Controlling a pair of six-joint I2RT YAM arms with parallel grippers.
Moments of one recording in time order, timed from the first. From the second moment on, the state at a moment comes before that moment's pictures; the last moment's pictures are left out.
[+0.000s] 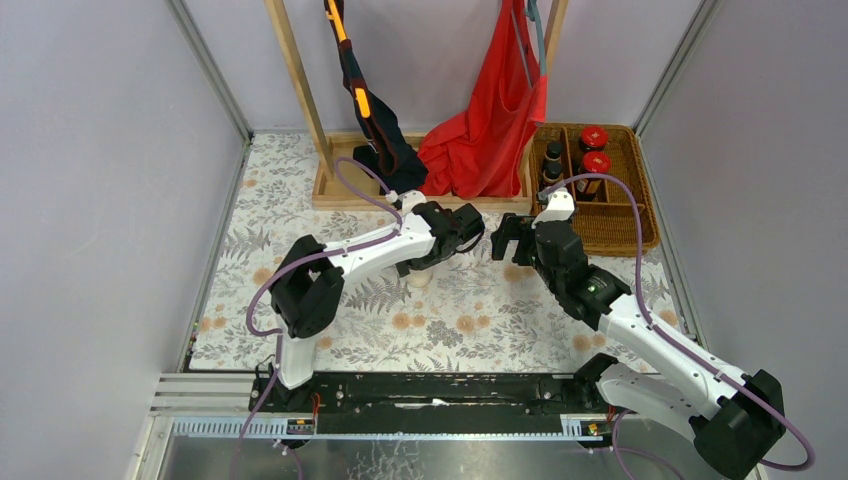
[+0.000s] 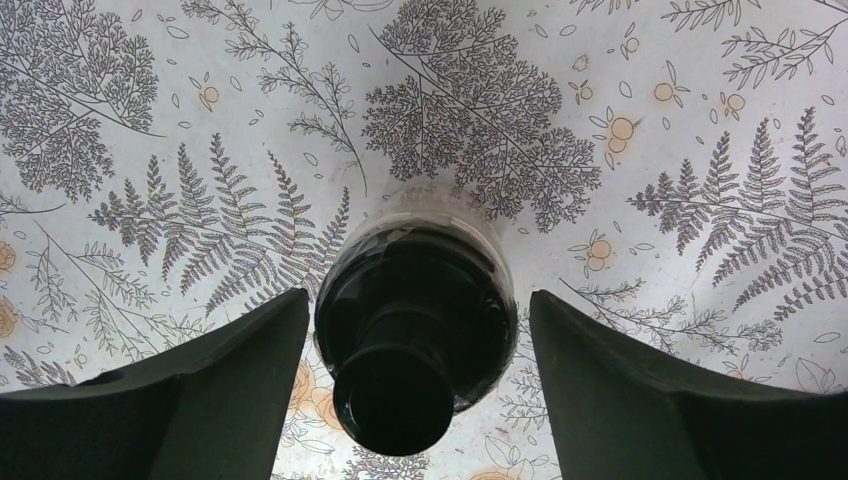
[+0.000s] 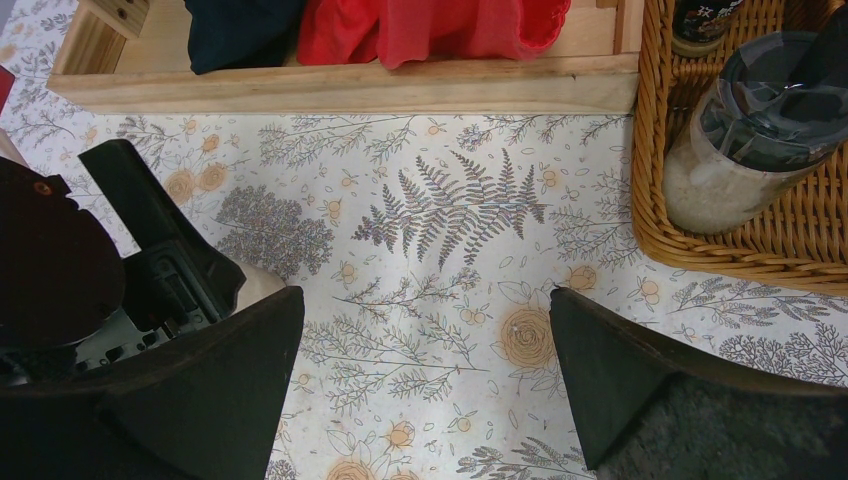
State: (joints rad) left arm -0.88 1.94 1.57 -1.13 -0.61 -1.38; right arm 0.64 0.94 0.69 -0.18 0.35 0.45
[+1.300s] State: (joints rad) left arm -0.96 1.49 1.48 -1.27 -0.91 -1.34; right arm 0.64 0.96 0.68 -0.19 0.40 0.46
